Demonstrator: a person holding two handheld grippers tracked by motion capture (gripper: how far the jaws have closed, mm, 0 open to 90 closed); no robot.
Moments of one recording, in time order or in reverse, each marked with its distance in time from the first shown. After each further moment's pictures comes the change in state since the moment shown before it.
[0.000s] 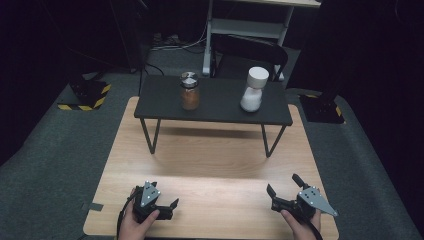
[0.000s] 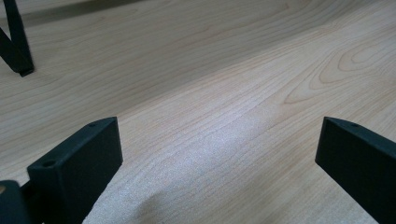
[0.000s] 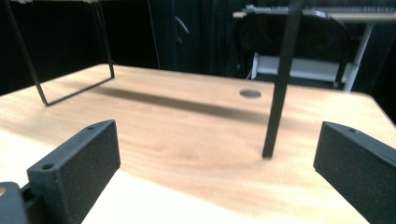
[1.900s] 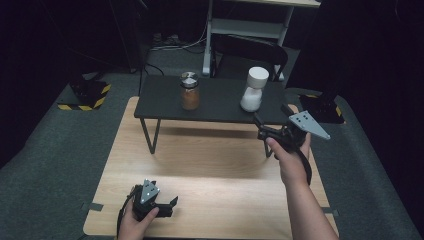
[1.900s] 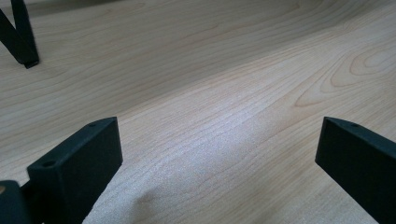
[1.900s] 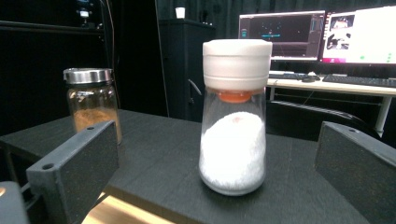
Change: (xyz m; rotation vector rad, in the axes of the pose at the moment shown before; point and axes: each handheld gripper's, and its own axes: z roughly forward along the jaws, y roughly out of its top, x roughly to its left) left arm 0.003 0.003 0.003 0.012 0.012 -0.038; right arm 0.006 0.153 0.105 -0.188 0.060 -0.018
